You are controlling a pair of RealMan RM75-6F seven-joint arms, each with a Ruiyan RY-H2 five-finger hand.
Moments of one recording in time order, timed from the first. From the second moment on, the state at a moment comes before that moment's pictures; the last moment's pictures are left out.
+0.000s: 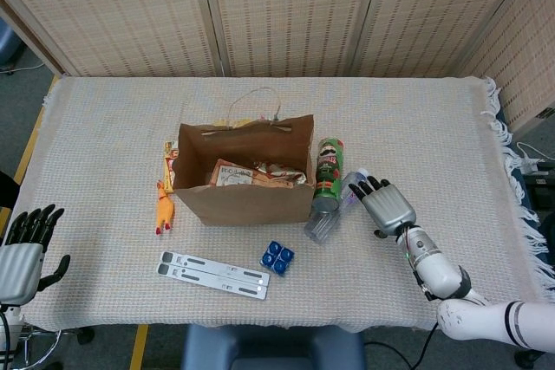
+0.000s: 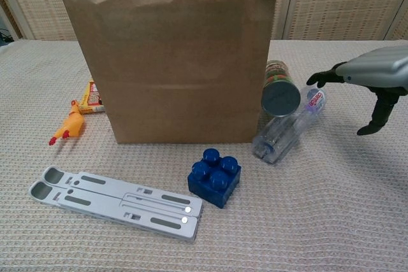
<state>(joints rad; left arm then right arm) -0.12 -1.13 -0.05 -1.61 1.46 1.46 0.11 0.84 -1.22 -0.02 -1.75 -0.78 0.90 -0.73</state>
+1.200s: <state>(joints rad) -0.12 -1.13 -0.05 -1.61 1.47 1.45 0.09 0.96 -1.32 -0.09 -1.65 -0.60 0.87 -0.89</state>
